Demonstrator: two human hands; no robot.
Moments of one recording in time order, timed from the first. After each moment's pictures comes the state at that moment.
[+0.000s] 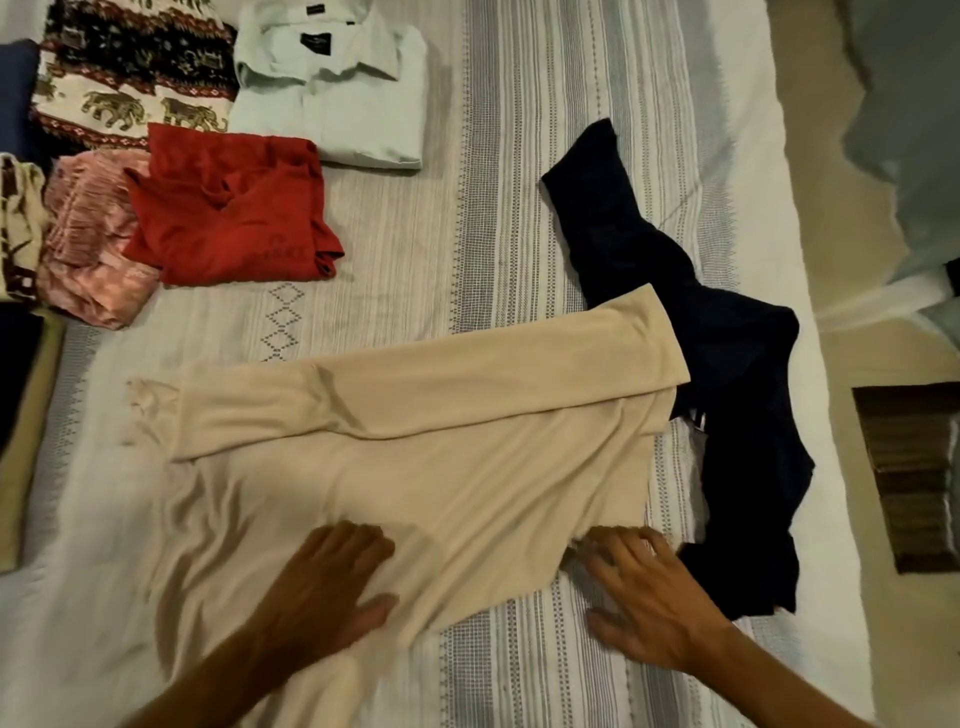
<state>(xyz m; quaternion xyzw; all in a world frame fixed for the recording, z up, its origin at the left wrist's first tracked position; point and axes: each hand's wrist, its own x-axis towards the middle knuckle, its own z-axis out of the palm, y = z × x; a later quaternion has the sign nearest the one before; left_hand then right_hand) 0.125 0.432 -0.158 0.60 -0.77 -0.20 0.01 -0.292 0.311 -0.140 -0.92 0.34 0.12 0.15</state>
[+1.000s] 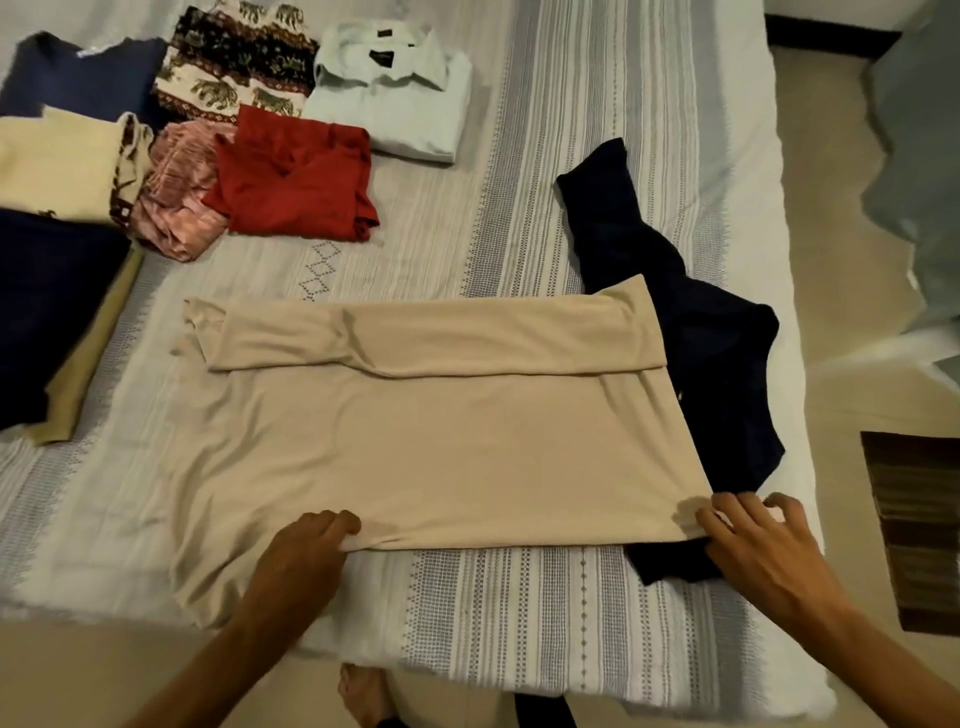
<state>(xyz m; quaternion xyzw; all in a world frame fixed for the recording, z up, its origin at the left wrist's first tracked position) 0.073 0.527 -0.156 0.74 -0.63 -0.22 0.07 -0.427 0.284 -0.099 -0.93 0.35 0.10 -0.05</state>
